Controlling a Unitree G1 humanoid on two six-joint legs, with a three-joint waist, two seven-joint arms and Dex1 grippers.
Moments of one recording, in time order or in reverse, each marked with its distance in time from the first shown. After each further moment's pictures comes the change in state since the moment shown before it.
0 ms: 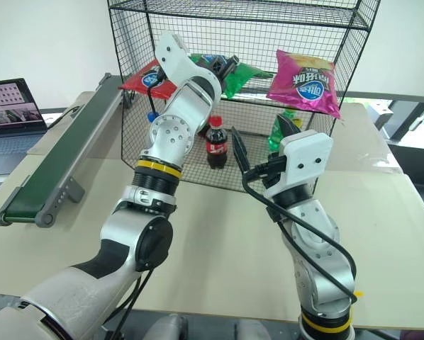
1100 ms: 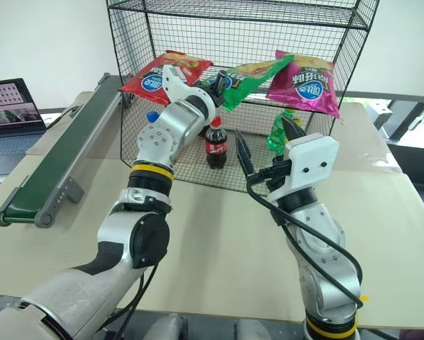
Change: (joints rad) left arm -0.004 0.012 0.207 0.097 -0.158 0.095 -0.158; right arm 0.028 -0.022 -0.012 -0.029 0.020 0.001 0.001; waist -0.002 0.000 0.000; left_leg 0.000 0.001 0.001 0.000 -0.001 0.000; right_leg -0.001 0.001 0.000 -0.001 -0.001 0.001
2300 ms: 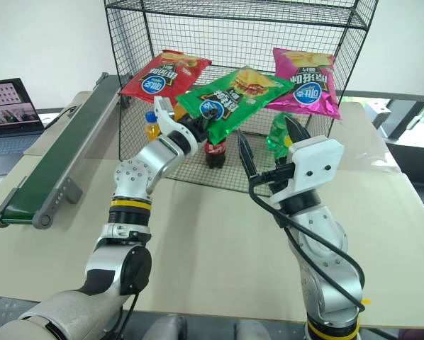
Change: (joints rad) left arm 0.350 0.107 -0.131 -0.403 -0.190 0.281 -0.057; right arm 0.008 -0.005 -0.010 -0.013 0.004 -0.022 0.011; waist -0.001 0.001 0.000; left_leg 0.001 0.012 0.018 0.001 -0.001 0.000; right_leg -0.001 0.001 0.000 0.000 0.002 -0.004
